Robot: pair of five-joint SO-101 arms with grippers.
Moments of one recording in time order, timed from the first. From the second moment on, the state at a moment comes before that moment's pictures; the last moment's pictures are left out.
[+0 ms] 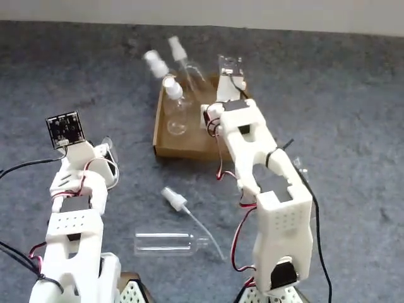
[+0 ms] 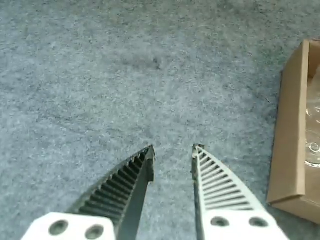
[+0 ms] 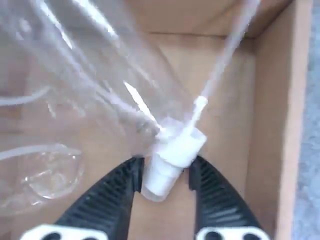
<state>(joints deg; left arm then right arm) -15.3 -46.5 76.2 11.6 12.7 -19.7 29.1 -5.8 42.8 -13.7</state>
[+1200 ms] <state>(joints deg) -15.3 -46.5 76.2 11.6 12.7 -12.8 -7.6 -5.8 69.8 -2.0</state>
